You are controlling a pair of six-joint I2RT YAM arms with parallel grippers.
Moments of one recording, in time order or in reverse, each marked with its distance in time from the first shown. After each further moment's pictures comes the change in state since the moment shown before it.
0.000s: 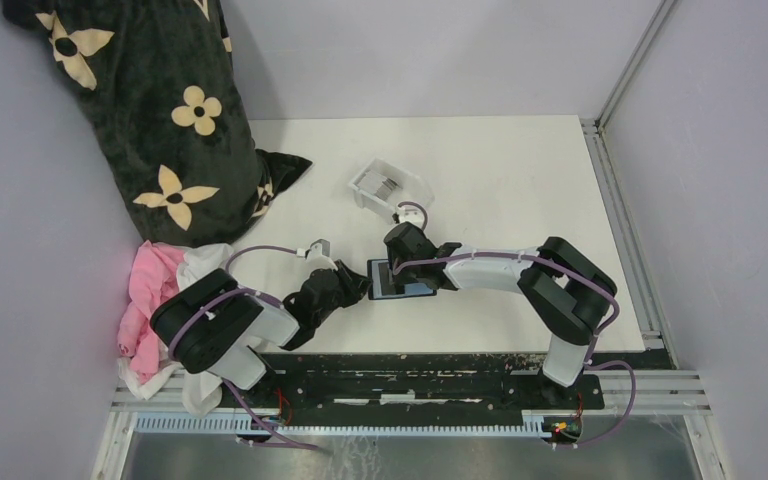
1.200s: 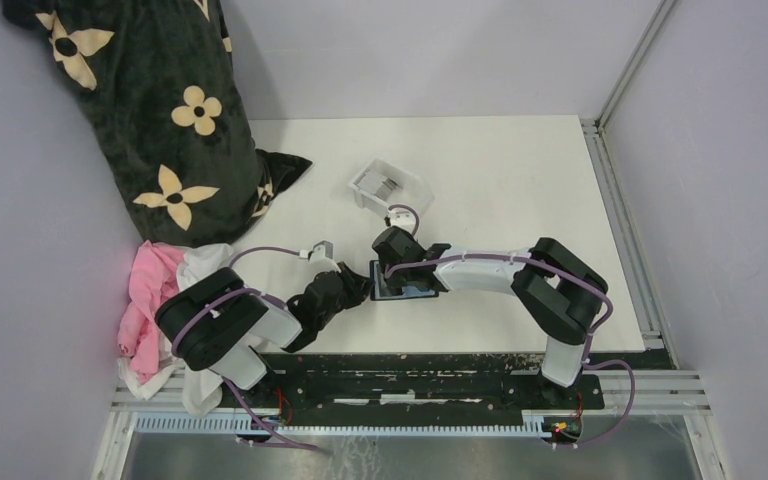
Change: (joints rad) left arm -0.043 0.030 0.001 0.040 -0.053 0.000; right arm 0.054 0.034 0.071 -0.079 0.074 0.027
